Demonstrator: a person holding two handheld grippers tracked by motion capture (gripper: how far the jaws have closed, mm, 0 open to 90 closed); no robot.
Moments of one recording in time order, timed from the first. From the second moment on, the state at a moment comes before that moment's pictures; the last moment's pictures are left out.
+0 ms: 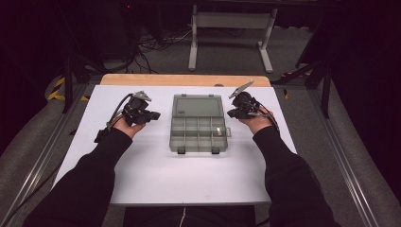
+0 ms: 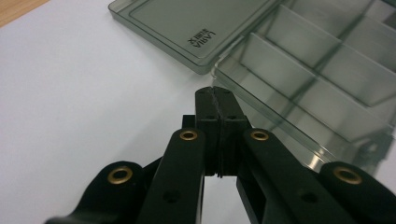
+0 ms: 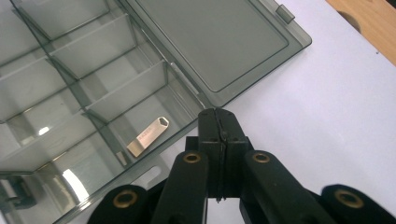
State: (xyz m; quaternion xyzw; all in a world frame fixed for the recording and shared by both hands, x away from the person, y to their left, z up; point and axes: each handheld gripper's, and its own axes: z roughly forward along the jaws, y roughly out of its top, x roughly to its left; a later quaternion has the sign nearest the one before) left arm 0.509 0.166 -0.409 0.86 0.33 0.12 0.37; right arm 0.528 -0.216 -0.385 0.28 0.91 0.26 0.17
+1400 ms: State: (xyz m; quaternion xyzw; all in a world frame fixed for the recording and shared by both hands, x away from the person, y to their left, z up) left arm 0.569 0.125 -0.433 0.87 0.37 0.11 0.31; right arm 0.574 -0.219 -0.415 0.32 0.90 0.25 0.16
